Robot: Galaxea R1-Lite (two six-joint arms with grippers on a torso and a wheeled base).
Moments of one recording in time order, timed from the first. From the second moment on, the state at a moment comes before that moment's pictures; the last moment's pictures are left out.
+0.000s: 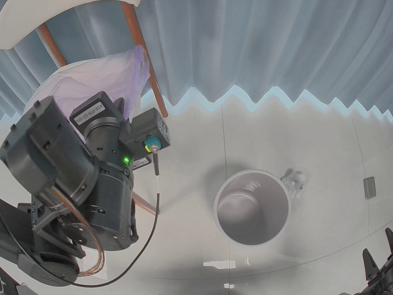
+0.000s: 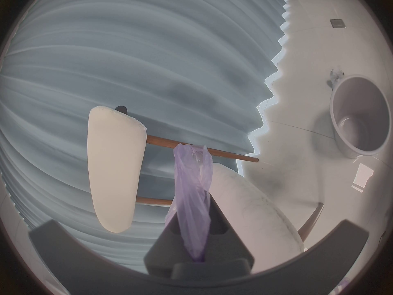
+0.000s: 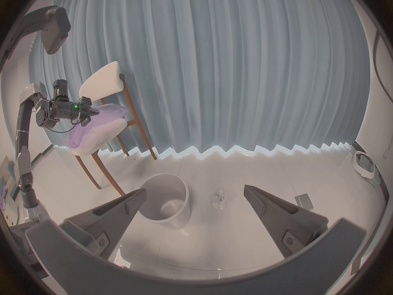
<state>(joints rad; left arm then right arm) -0.95 1.64 -0.77 -1.22 1.08 1.46 0.00 0.02 -0.02 0.00 0.01 0.00</state>
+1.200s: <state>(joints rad) -0.88 1.44 -0.49 -1.08 1.08 1.46 0.00 0.02 -0.02 0.00 0.01 0.00</state>
